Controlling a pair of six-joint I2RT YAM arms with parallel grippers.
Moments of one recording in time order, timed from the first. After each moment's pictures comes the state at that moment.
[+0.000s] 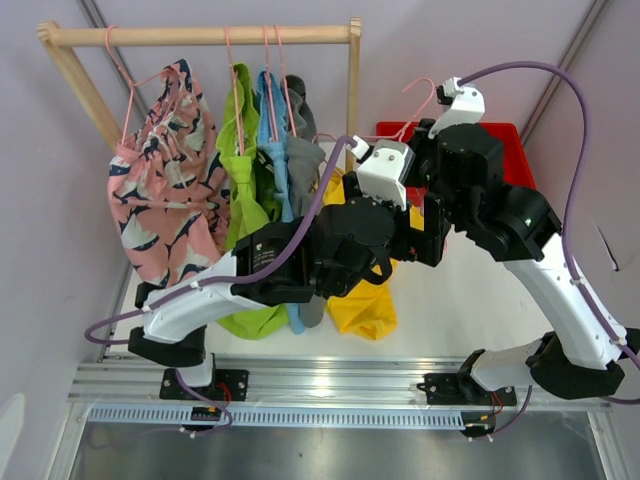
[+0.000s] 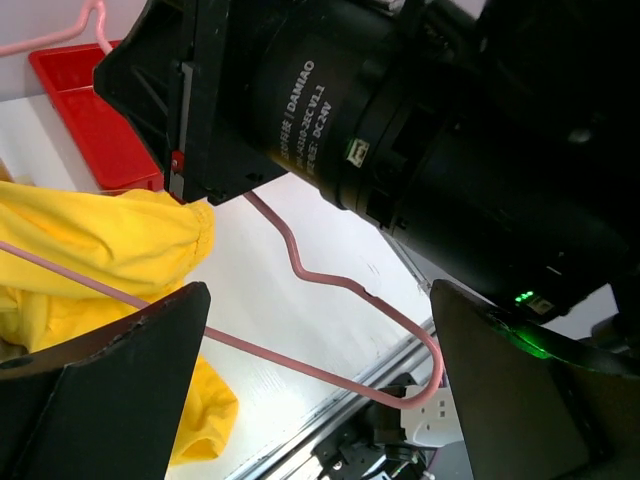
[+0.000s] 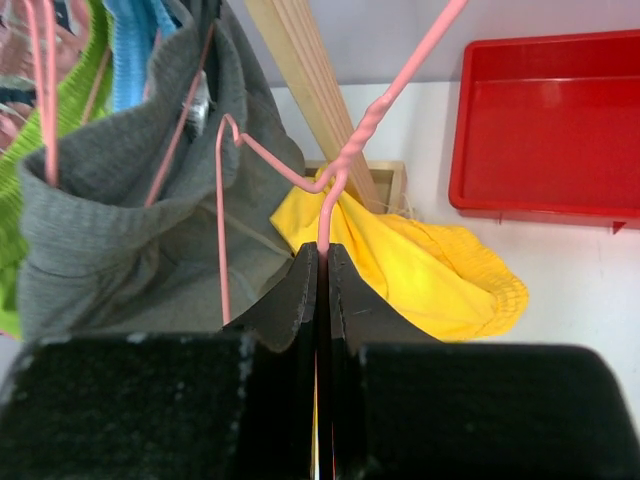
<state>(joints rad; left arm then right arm) -1.46 1.75 2.40 -0.88 -0.74 -0.52 0.82 1.34 1.94 -0.82 0.54 0.40</state>
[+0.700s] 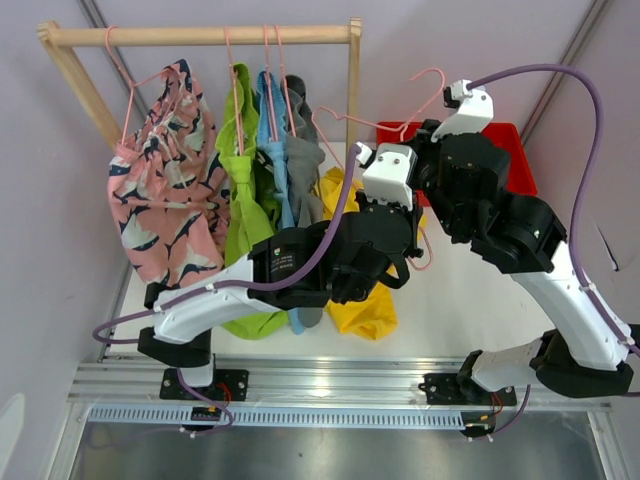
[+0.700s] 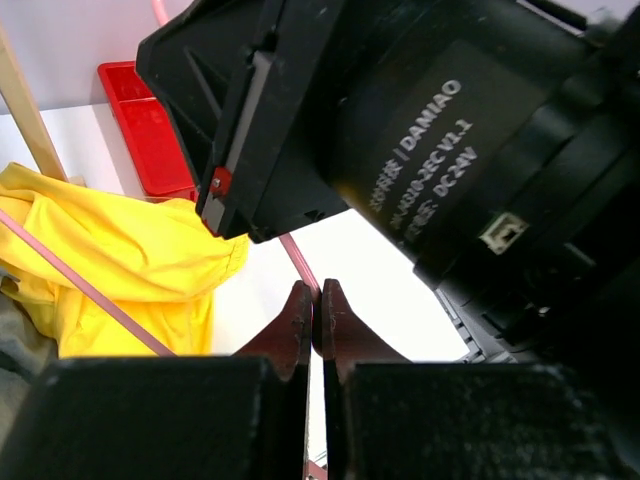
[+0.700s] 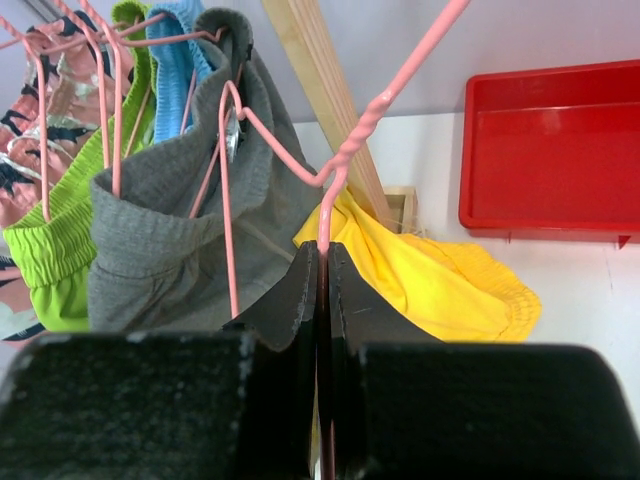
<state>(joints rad) -1.46 1.79 2.39 -0.85 -0.89 -0.52 0.96 1.34 1.99 -0.80 0.71 0.41</state>
